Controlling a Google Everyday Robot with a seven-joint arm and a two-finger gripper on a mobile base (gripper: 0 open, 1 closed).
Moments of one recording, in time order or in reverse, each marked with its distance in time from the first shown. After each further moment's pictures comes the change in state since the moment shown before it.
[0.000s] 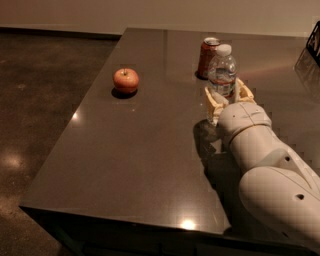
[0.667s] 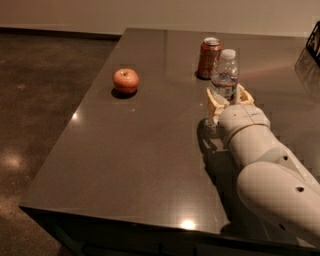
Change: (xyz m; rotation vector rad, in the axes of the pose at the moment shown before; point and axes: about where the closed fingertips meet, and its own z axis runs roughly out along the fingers) arm -0.016 0.003 0.004 -0.029 -0.064 0.098
